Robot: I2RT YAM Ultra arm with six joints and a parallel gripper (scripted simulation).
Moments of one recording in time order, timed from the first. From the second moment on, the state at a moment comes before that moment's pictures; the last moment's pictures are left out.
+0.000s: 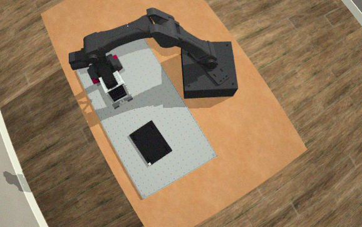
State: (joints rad) arm -0.51 2.20 1.92 -1.29 0.01 -1.91
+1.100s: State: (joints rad) arm -0.51 2.21 1.93 -1.29 0.01 -1.91
